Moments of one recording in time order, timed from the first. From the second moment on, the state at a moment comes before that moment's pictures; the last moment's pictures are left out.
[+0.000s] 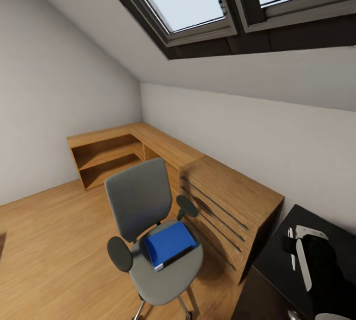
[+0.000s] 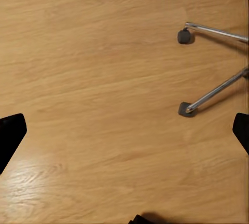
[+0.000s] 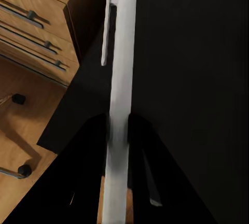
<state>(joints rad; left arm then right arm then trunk) -0.13 0.10 0.00 -0.19 0.43 -0.53 0.05 -0.41 -0.07 -0.42 -1.28 0.09 0.94 -0.08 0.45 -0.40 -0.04</state>
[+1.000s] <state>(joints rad) -0.13 0.08 0.01 -0.19 0.43 -0.53 0.06 -0.52 -0.19 -0.37 -0.86 0.10 0.55 -0.07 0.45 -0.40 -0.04</state>
